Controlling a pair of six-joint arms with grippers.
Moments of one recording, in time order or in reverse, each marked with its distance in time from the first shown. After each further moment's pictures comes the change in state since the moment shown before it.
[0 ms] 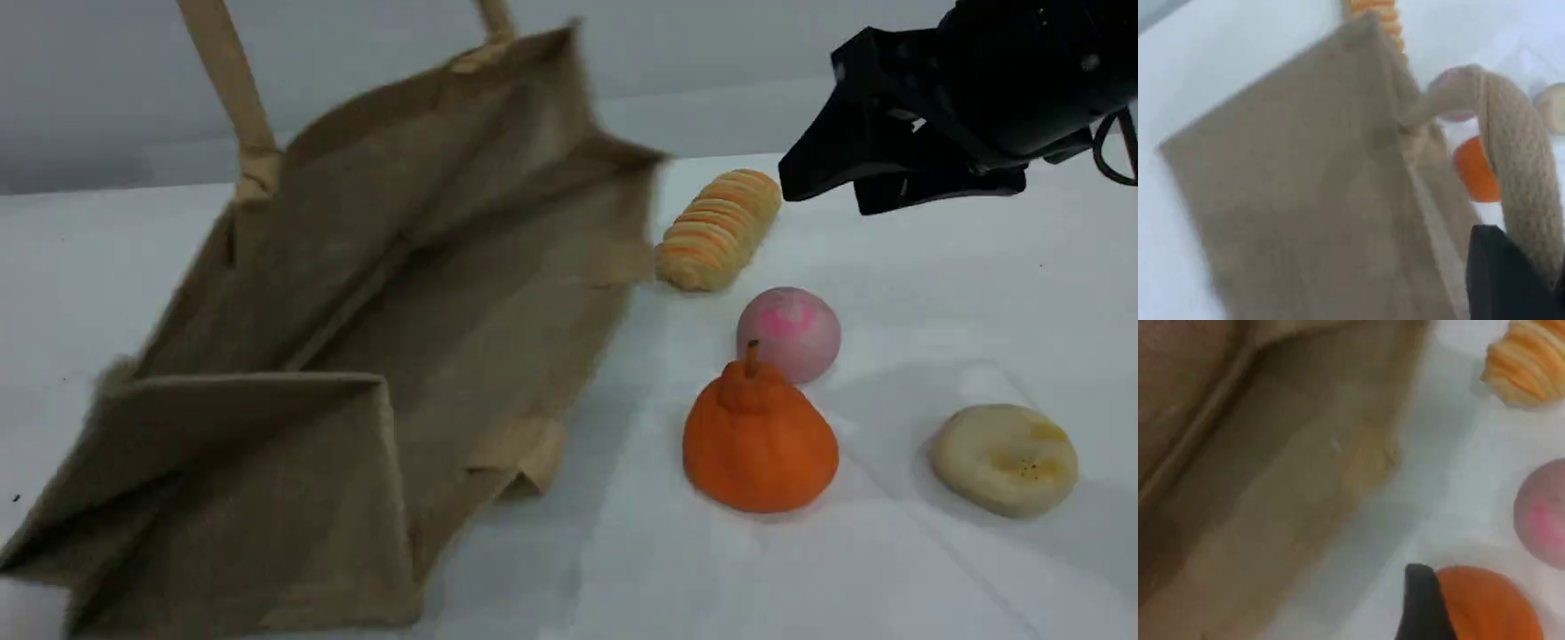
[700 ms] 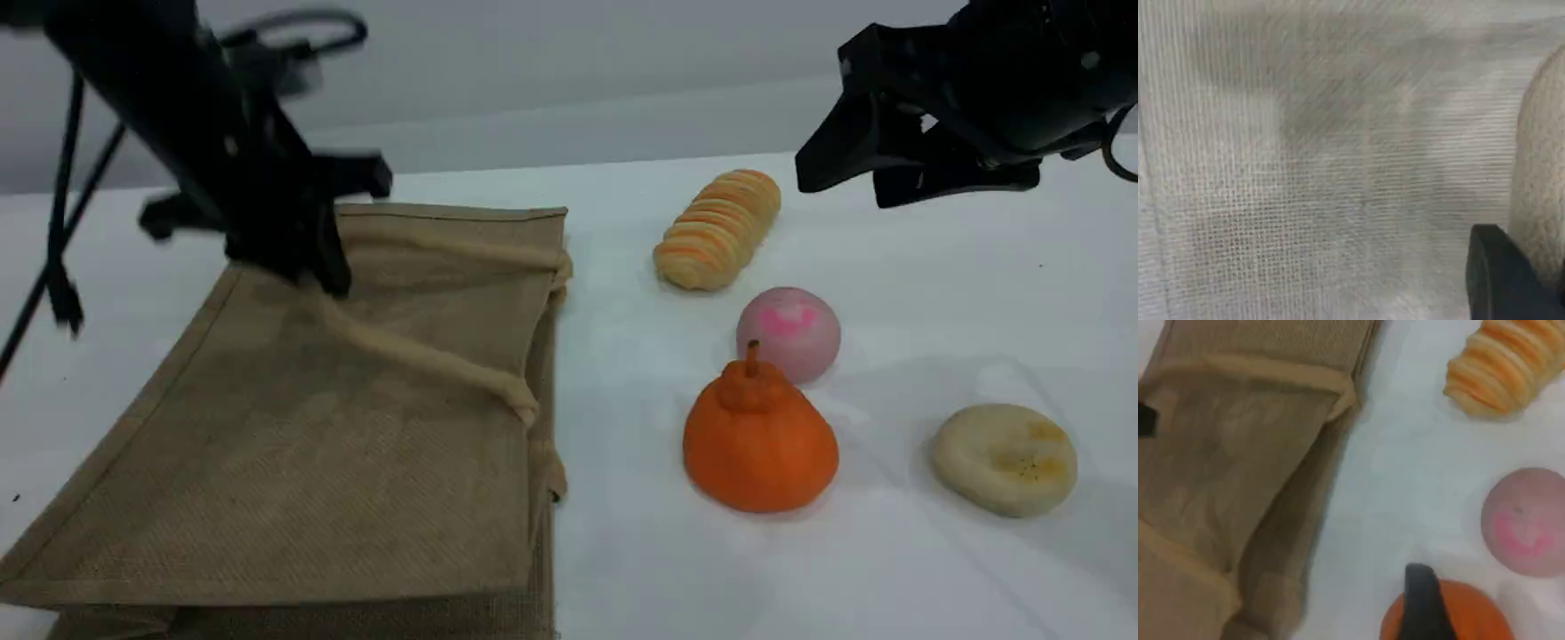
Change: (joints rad) left arm -0.001 0.315 0.436 0.232 -0.614 -0.536; right arm 0.000 0.000 0.000 0.007 -0.067 0.033
